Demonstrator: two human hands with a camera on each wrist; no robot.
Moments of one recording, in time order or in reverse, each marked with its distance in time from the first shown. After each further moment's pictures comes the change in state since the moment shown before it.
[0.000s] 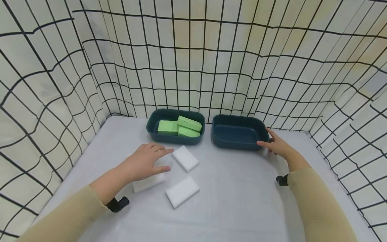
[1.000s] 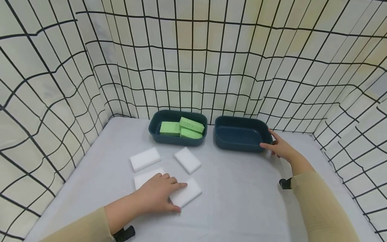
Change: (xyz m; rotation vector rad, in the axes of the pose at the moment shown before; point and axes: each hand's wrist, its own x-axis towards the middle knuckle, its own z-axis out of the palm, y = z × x) left_hand -0.026 0.061 0.044 0.052 -0.106 0.122; right_hand -0.001 0.000 0.001 0.022 -0.008 0.005
